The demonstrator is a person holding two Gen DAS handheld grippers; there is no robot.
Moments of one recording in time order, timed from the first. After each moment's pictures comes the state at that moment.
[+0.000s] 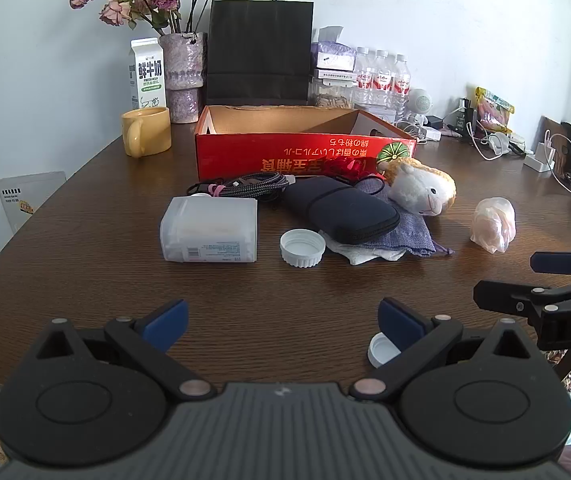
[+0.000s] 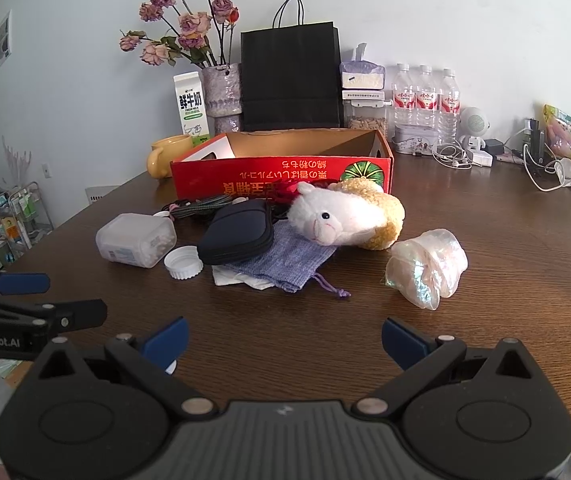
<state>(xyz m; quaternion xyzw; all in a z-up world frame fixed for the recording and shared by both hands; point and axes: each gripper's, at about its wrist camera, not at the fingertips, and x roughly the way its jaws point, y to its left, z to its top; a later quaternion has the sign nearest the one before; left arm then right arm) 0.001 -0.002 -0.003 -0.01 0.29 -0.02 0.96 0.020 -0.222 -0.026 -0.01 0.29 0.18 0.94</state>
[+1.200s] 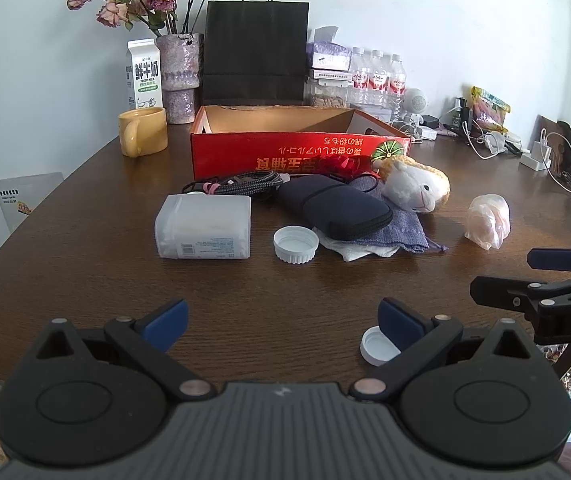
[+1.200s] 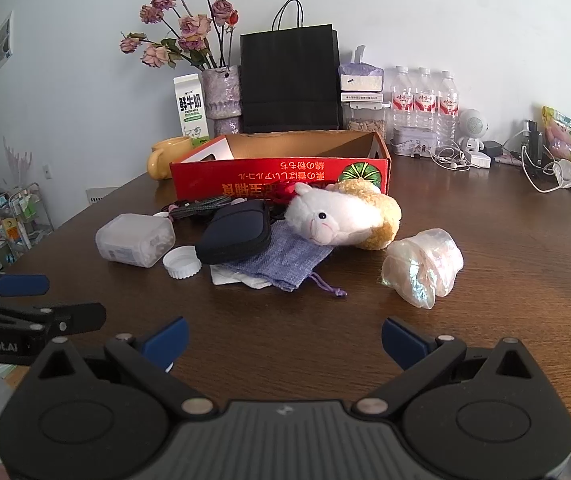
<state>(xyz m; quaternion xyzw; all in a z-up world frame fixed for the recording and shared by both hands) -0.002 -0.006 -0.006 -0.01 0.29 -0.02 0.96 0.017 -0.225 -0.029 -0.01 0.29 0.18 0.94</state>
